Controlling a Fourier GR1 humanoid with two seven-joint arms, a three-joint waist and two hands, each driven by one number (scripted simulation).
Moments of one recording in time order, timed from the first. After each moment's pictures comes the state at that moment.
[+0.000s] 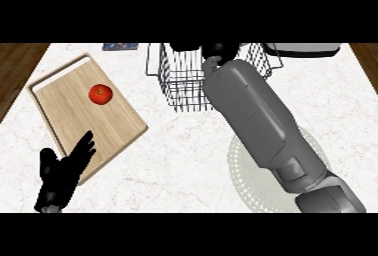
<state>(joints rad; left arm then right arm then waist) 0.09 0.22 -0.01 -1.49 0.07 -0.01 0.25 -1.19 0.00 0.17 -0.80 0.53 -0.67 0.70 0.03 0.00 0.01</state>
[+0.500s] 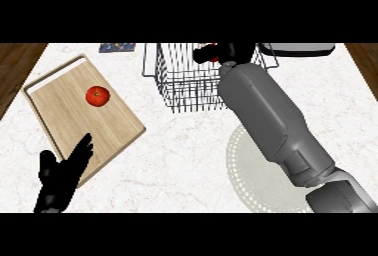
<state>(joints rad) 0.11 0.21 0.00 -1.51 0.06 0.00 0.27 -1.18 -0.06 0.21 -0.64 0.66 -0.62 0.71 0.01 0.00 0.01</state>
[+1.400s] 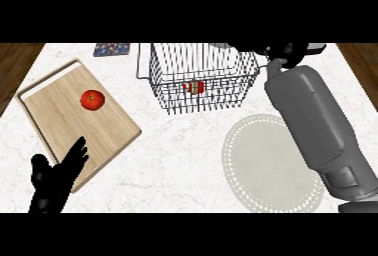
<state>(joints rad) 0.14 0.21 0.03 -1.50 0.06 -0.01 0.26 -0.99 -0.21 0.11 -0.95 0.62 -0.63 0.70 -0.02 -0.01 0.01</state>
